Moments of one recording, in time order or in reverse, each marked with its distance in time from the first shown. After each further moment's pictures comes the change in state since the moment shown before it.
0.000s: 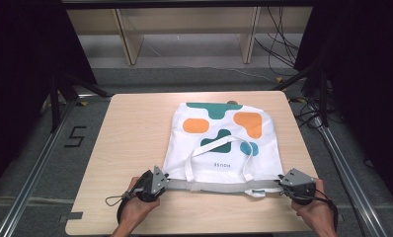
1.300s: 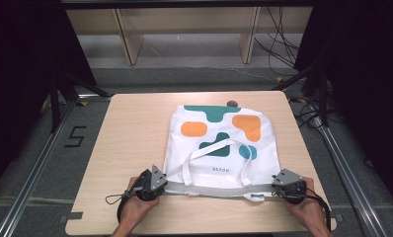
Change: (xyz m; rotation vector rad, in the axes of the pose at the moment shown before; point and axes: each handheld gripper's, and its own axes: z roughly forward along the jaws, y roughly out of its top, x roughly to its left) left arm 0.007 -0.001 0.014 0.054 0.009 -0.040; right arm 0.007 0.003 0.025 0.047 0.019 -0.038
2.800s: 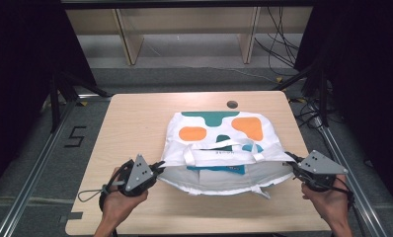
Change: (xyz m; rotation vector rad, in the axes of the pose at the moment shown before) left arm 0.020 0.056 -0.088 -0.309 -0.034 0.047; right arm -0.040 0.039 -0.084 -0.331 -0.122 0.114
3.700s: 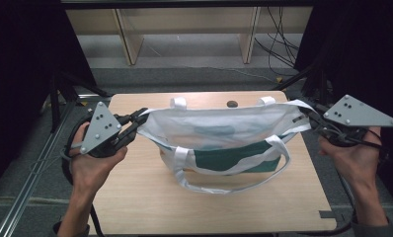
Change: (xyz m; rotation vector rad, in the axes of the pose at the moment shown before) left arm 0.053 0.115 -0.062 -0.249 0.159 0.048; right arm -0.058 0.127 -0.044 -0.213 -0.082 -0.071
